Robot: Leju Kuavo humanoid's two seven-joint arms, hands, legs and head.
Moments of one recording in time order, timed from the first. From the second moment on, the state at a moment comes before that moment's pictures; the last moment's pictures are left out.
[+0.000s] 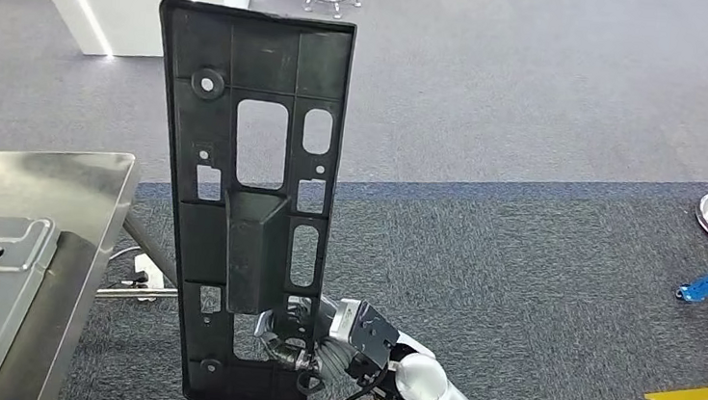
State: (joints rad) left arm -0.21 -0.23 0.99 -0.20 -1.24 0.08 0.09; right arm -0.34 0.01 0.74 -1.39 -0.12 0.41 -0.47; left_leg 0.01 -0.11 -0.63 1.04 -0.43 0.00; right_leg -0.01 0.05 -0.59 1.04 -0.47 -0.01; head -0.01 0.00
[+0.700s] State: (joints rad) left arm -0.19 -0.23 1.00 -0.20 -1.22 0.10 0.09; right arm -0.36 0.04 0.75 -1.35 -0.13 0.43 -0.48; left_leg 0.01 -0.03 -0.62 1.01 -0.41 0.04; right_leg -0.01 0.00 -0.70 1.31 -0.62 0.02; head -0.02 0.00
